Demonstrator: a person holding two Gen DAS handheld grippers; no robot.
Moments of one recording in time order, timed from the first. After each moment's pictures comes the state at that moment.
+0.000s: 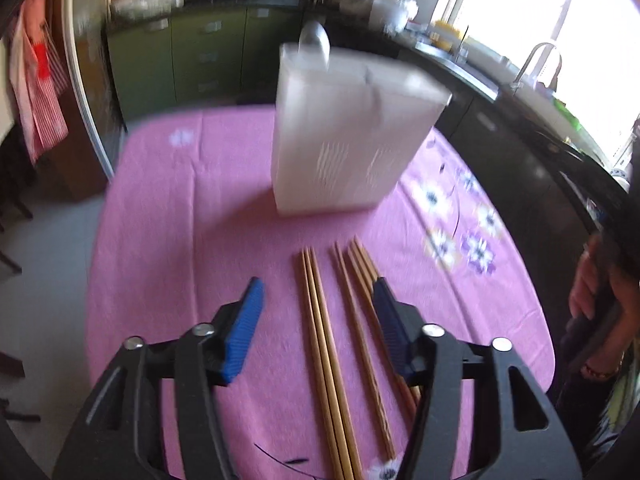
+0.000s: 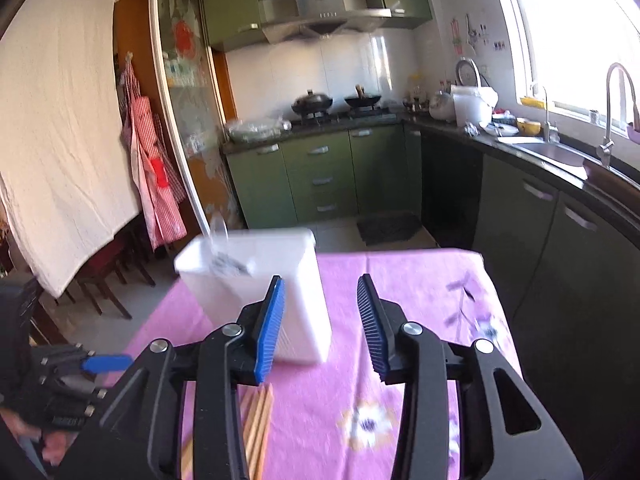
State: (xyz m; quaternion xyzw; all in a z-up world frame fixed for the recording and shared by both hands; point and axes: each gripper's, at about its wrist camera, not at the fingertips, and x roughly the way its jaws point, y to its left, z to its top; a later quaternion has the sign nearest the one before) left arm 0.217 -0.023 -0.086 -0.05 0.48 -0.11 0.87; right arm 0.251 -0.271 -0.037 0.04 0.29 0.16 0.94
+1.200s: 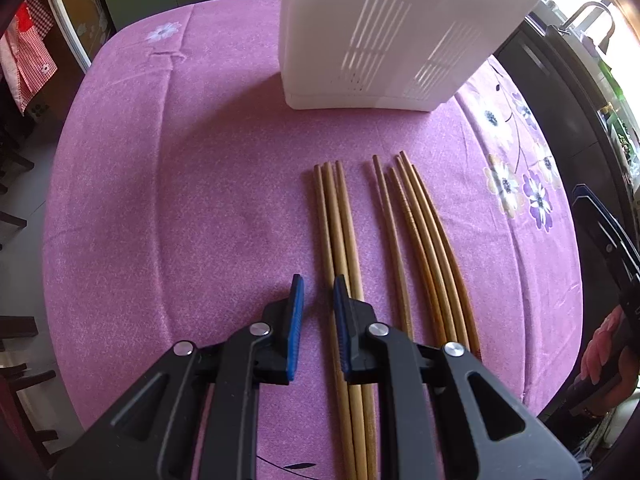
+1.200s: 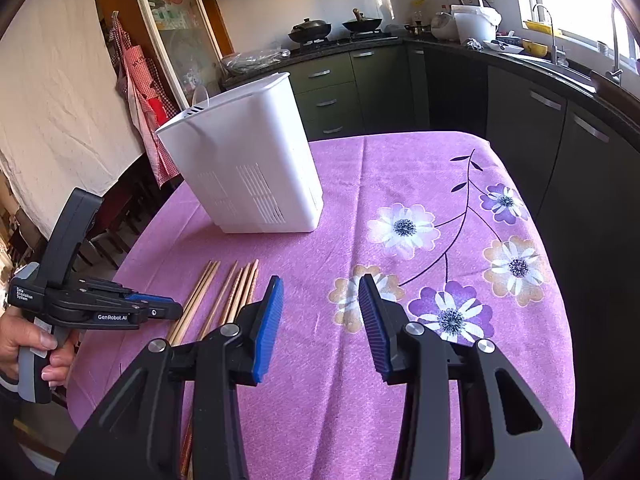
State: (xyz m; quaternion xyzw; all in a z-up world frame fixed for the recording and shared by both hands) left arm 0.262 -0.039 -0.161 -0.04 0.61 -0.08 0.79; right arm 0.230 -0.283 -0.116 0.06 0.39 0.18 0.90
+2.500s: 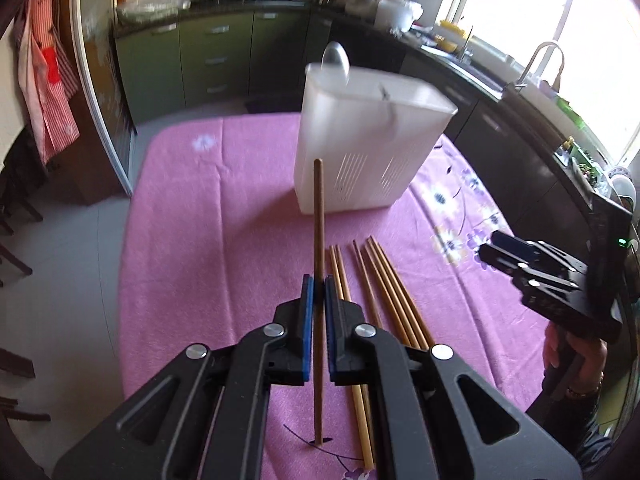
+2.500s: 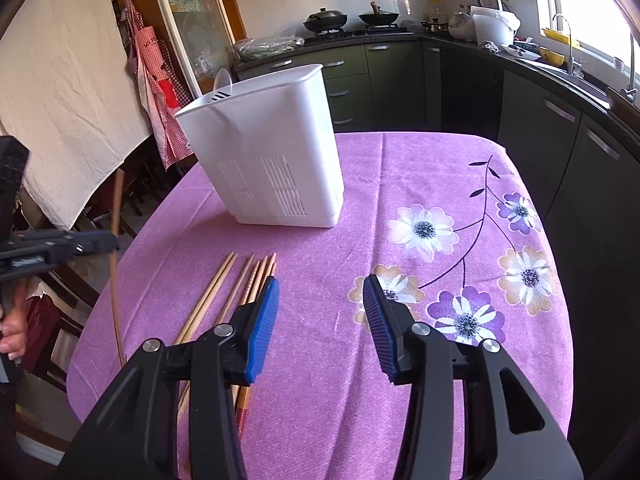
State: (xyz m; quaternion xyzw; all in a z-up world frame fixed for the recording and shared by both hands) left arm 0.206 -0.010 -0.062 -0.03 0.46 -0.10 0.88; right arm 0.234 -0.261 -0.112 0.03 0.40 0.20 0.89
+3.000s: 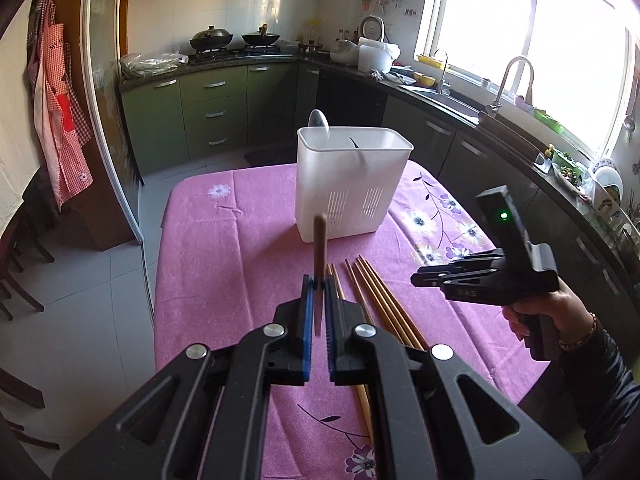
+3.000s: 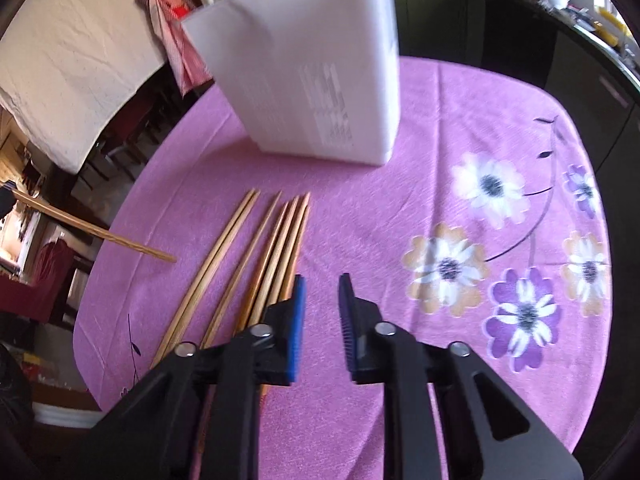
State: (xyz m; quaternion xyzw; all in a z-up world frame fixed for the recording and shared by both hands) left arm 0.145 0.004 -0.024 -0.01 0.38 -0.11 0.92; right arm 0.273 -0.213 -0.152 -0.02 0.54 0.26 0.80
